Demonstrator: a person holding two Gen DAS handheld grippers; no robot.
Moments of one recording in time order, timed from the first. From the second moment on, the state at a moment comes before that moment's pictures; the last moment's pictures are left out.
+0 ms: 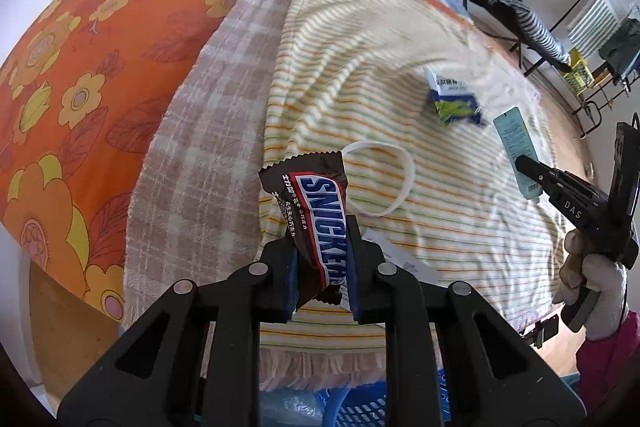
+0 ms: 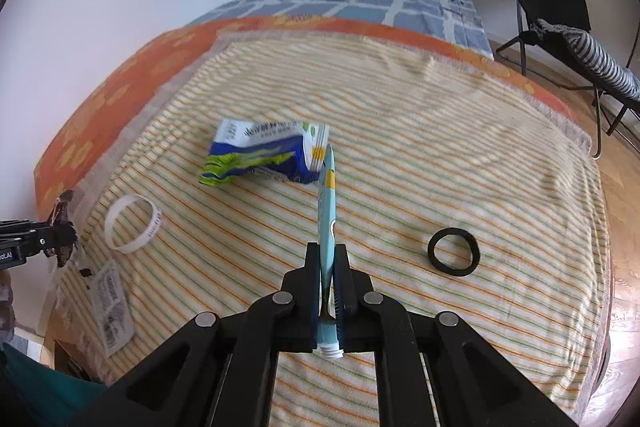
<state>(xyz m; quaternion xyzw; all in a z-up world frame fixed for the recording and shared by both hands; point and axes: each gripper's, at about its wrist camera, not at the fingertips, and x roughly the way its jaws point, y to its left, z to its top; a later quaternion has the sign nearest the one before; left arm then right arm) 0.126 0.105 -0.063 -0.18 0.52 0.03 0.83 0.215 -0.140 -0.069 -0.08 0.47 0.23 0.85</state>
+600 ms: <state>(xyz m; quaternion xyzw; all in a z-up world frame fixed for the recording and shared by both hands) 0.095 0.079 -0.026 -0.19 0.49 -0.03 0.85 0.132 -0.150 -0.017 -0.06 0.42 0.27 0.86</state>
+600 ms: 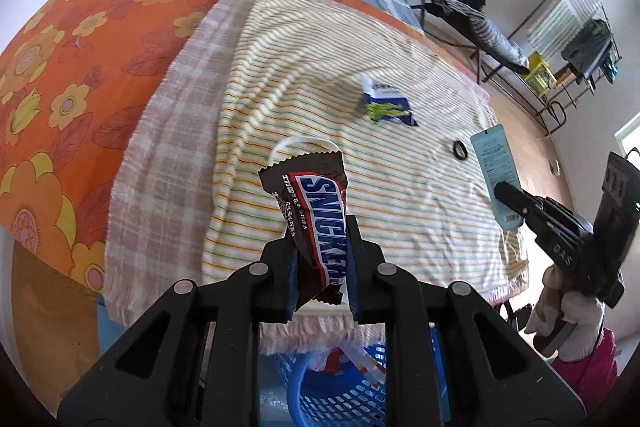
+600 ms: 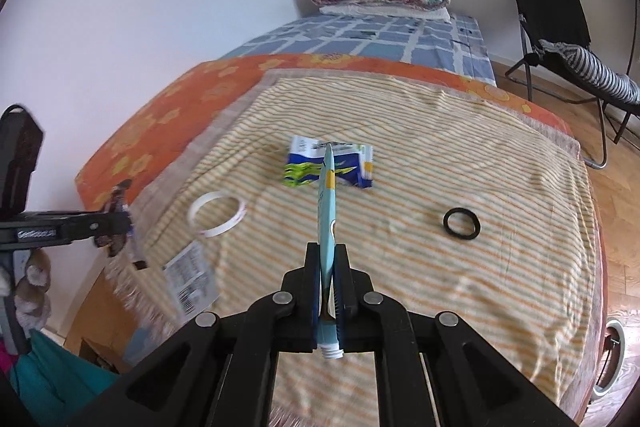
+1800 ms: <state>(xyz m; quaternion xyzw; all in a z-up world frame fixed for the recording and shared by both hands) 0.003 -0.041 -0.104 -0.11 0.57 -0.13 0.80 -0.032 -0.198 -0.087 -0.03 0.48 0.29 0.83</state>
